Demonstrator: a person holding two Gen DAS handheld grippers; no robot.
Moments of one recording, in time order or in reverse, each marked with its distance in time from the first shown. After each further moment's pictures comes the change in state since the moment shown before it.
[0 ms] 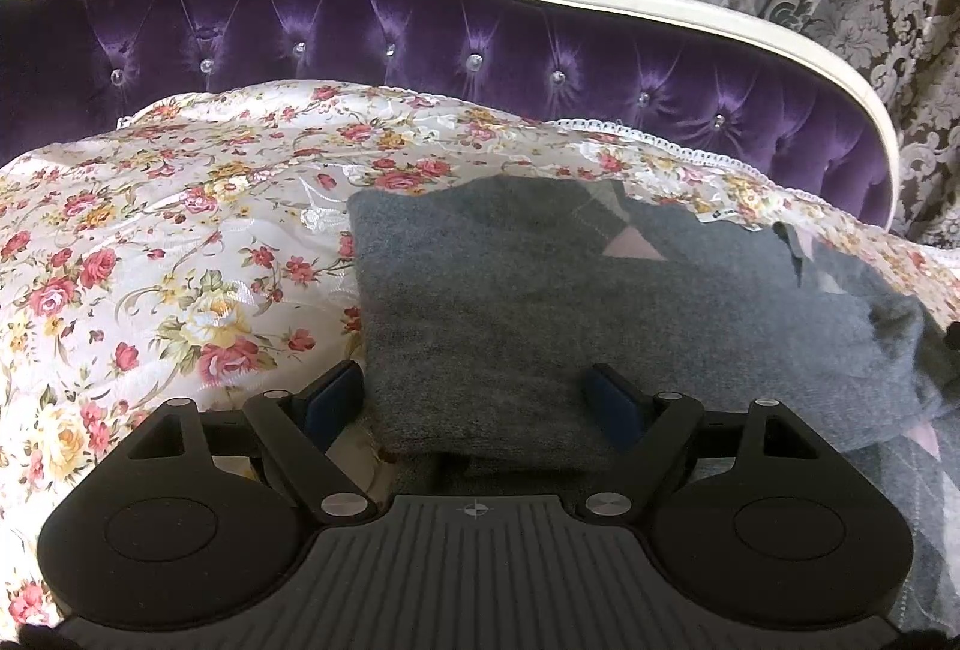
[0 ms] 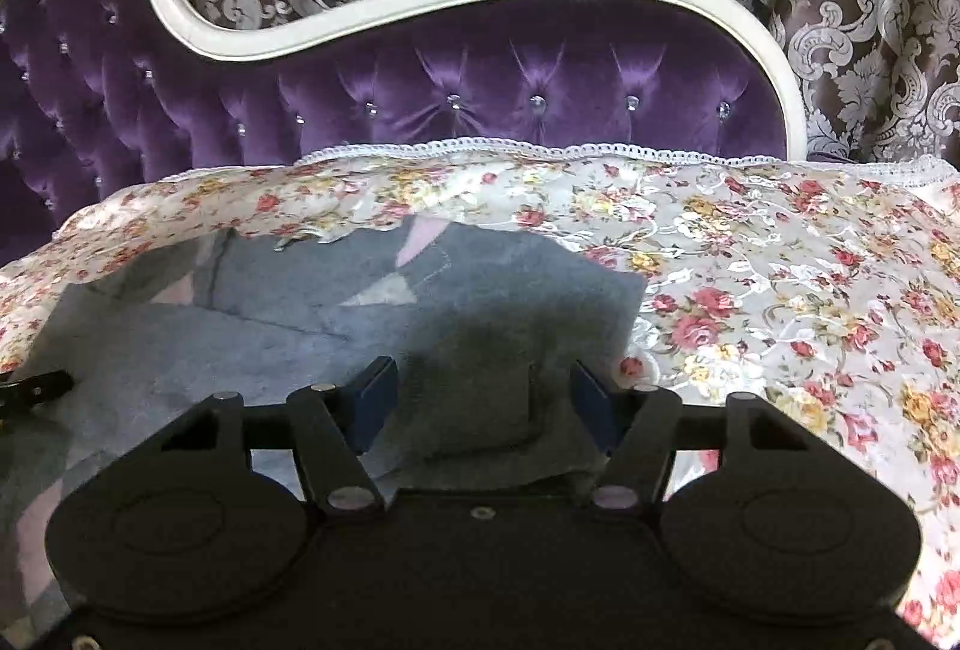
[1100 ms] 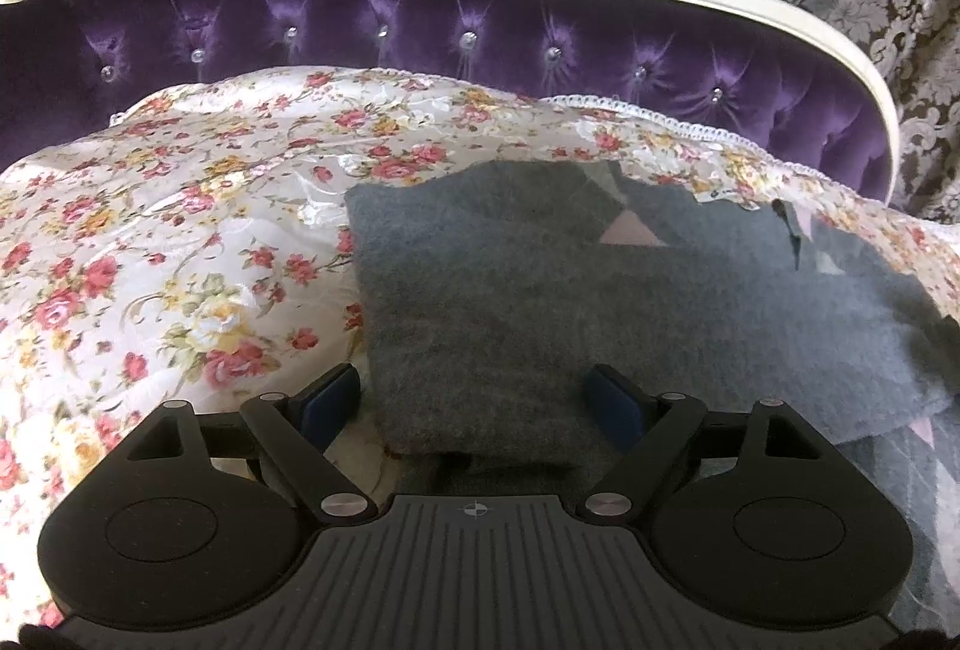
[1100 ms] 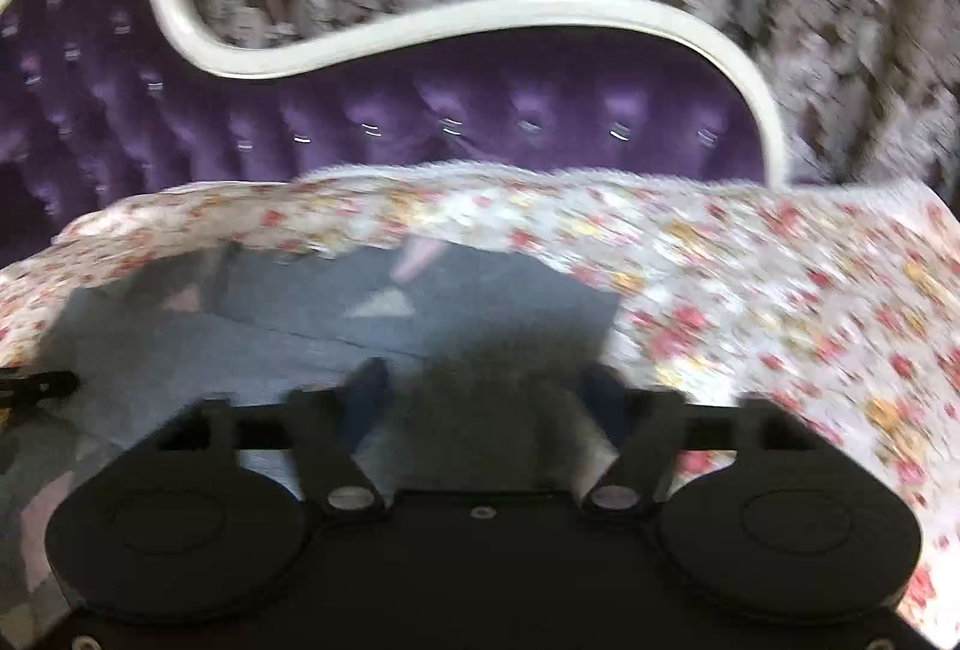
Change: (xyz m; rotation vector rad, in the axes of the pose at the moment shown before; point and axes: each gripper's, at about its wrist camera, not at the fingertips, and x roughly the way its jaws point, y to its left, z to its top) left arm -0.004 -0.006 0.011 0.025 0.080 0.026; right arm -0.030 0.011 -0.002 -0.039 -0.050 0.002
